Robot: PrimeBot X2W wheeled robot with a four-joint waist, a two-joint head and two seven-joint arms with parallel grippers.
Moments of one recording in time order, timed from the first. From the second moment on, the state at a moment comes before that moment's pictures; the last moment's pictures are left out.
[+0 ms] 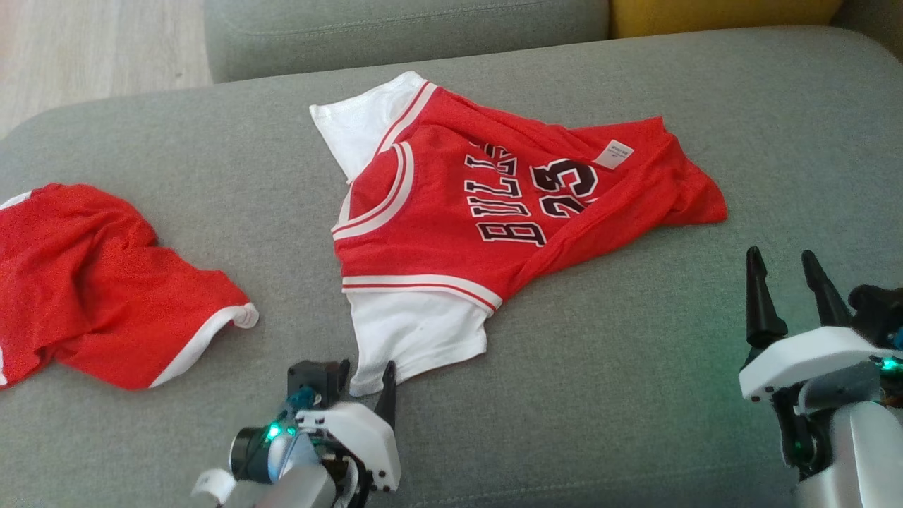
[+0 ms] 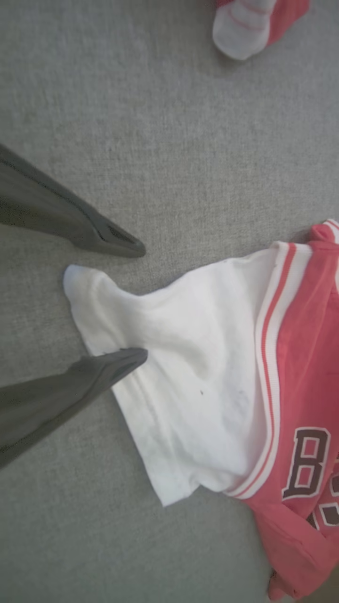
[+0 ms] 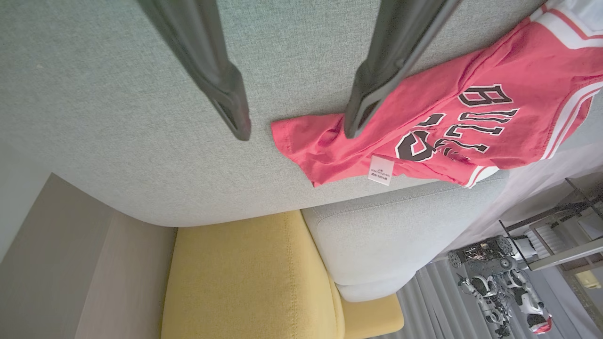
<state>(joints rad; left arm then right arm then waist) -0.25 0.05 -0.63 0.69 -0.50 0.18 -0.20 -0.13 -0.06 -0.15 0.24 0.17 0.13 0.05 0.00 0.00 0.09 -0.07</state>
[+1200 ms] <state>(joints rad) -0.20 0.04 -0.38 0.41 -0.42 0.21 -0.25 -0.23 -0.05 -0.13 0.38 0.16 0.13 0.09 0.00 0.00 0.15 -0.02</state>
